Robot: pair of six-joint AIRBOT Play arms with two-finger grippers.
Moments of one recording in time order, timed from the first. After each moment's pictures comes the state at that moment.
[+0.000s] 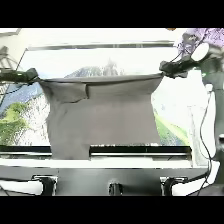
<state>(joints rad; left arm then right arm) 0.23 -1.62 1.65 1.20 -1.02 -1.54 -0.03 -1.72 1.92 -1.35 1.23 1.68</state>
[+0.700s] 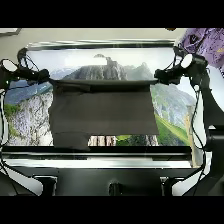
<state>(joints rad) 0.18 -1.87 1.89 1.23 -1.13 -1.50 -0.03 -1.85 1.91 -1.35 1.23 1.67</state>
